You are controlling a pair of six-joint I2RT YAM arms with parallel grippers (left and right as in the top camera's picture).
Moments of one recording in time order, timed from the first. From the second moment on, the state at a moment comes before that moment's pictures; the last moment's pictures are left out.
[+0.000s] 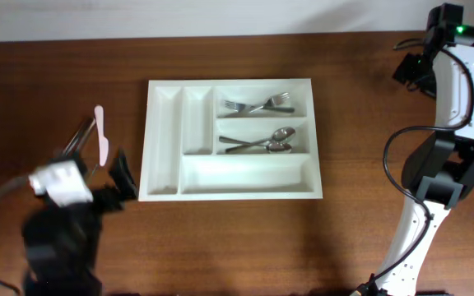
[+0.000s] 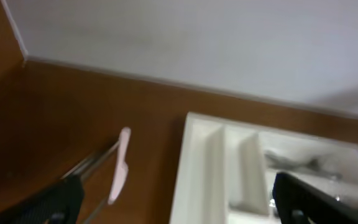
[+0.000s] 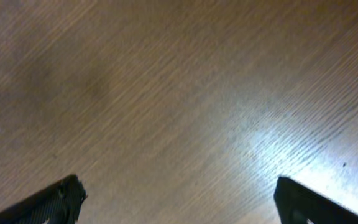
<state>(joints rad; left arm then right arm) 0.06 0.64 0.87 -0.56 -0.03 -0.15 -0.28 2.42 2.41 -1.29 0.26 0.42</state>
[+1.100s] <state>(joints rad) 0.18 1.72 1.44 -1.27 -0.12 -0.44 -0.28 2.42 2.41 -1.29 0.26 0.42</state>
